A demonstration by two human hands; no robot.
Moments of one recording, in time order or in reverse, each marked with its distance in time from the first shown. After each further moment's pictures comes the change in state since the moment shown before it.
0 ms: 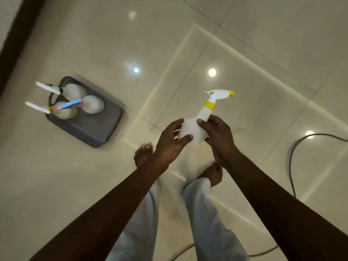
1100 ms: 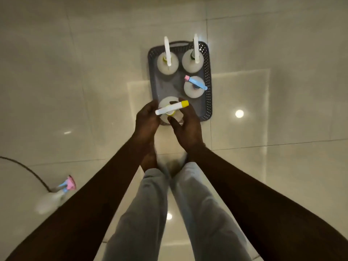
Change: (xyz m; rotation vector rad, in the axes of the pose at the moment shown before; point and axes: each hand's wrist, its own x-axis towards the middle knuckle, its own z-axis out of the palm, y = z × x) left_hand 0.005 -0.143 -0.358 -0.993 0.793 -0.318; right_hand -0.009 0.089 0.442 -1.080 -0.752 -0.696
